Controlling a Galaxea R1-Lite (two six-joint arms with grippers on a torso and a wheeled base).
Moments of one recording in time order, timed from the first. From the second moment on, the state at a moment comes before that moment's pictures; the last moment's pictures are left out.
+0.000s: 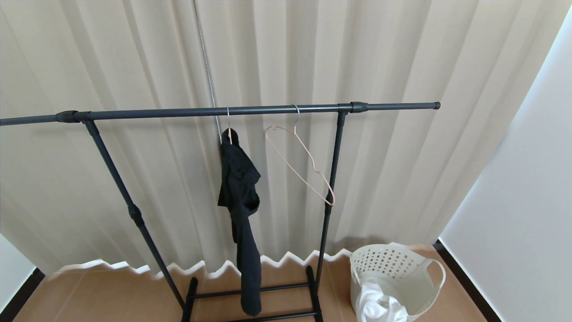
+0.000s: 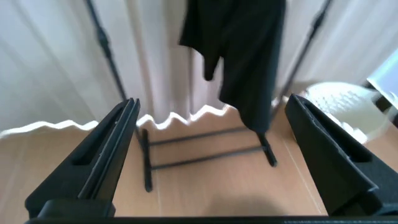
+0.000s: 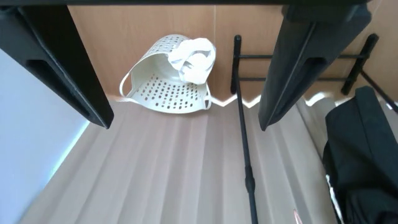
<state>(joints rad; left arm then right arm) -0.13 0.13 -0.01 0.04 0.12 0.01 0.01 0.03 -0.05 0.12 0.02 -0.01</state>
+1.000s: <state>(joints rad) 0.00 0.00 0.00 0.02 0.13 -0.02 0.00 0.00 -0.05 0.11 0.02 0.03</state>
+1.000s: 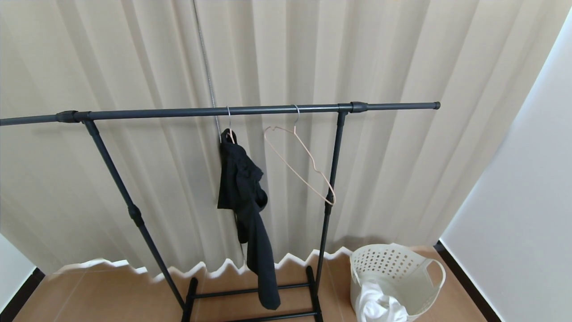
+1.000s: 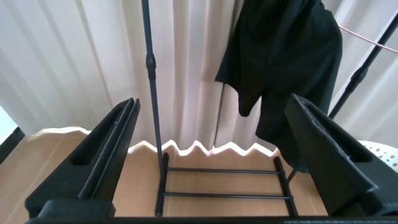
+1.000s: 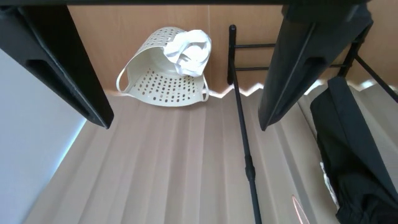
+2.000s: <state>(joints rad) 0.00 0.00 0.00 0.01 0.13 -0.05 0.00 0.00 -0.05 0.12 0.02 0.02</state>
